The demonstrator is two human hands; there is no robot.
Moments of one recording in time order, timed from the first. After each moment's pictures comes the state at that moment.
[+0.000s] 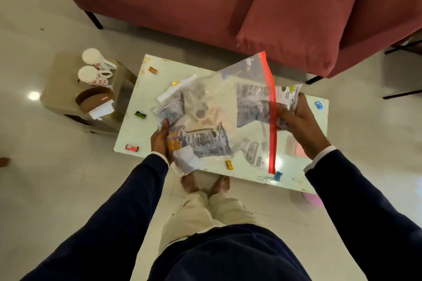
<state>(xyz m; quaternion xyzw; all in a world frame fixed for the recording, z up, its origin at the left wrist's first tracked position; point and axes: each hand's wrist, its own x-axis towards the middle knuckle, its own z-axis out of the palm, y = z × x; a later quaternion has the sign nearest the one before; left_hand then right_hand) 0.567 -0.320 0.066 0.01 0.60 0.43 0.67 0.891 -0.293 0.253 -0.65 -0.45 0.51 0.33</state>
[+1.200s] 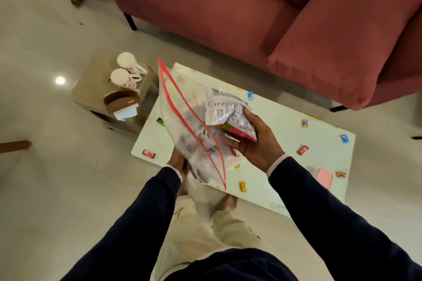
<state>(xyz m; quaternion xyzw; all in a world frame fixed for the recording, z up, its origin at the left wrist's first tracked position) 0.554 -0.302 0.136 -0.05 0.61 0.34 0.72 0.746 -0.234 0.213 -0.46 -0.11 0.81 0.33</state>
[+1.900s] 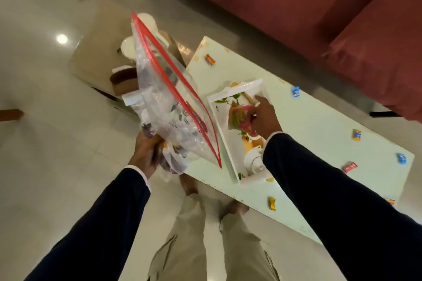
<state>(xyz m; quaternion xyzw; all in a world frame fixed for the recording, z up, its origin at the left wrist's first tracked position) 0.380 -0.275 -0.015 0.06 0.61 0.49 0.62 0.668 -0.114 -0.040 -0.64 -0.66 0.39 -0.03</state>
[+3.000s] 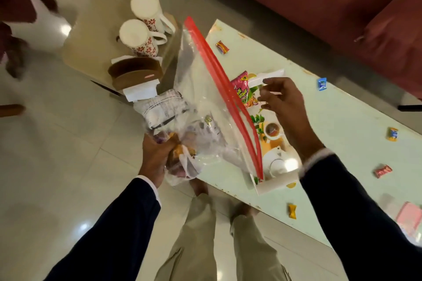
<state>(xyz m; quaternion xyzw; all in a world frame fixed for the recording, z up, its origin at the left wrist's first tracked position) 0.379 -0.278 -0.082 0.07 0.69 0.48 0.53 0.633 -0.113 -0.022 -0.65 -0.50 0.53 0.24</state>
